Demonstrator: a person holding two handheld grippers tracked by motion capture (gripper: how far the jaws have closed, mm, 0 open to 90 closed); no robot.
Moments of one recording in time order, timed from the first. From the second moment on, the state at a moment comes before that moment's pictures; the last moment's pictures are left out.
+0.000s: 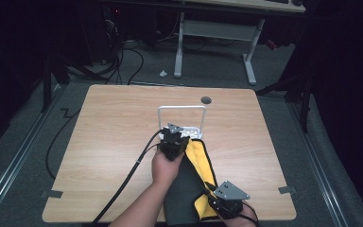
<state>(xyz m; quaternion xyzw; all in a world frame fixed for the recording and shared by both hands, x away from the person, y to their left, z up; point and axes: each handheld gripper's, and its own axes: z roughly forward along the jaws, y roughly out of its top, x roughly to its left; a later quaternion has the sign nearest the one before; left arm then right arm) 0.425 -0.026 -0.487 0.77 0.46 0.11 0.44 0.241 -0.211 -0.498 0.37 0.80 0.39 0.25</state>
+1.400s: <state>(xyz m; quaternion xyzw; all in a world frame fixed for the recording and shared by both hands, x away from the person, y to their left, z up) 0.346 0.046 -0.507 0.78 0.42 0.07 0.46 0.249 -0.224 -0.505 0.41 0.79 0.38 0.26</state>
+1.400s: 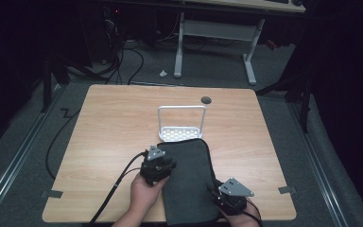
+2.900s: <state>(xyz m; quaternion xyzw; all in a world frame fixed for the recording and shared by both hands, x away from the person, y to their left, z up) 0.287 0.103 -0.529 0.84 0.35 0.02 0.42 0.270 -0.198 -0.525 0.38 0.84 0.34 0.19</state>
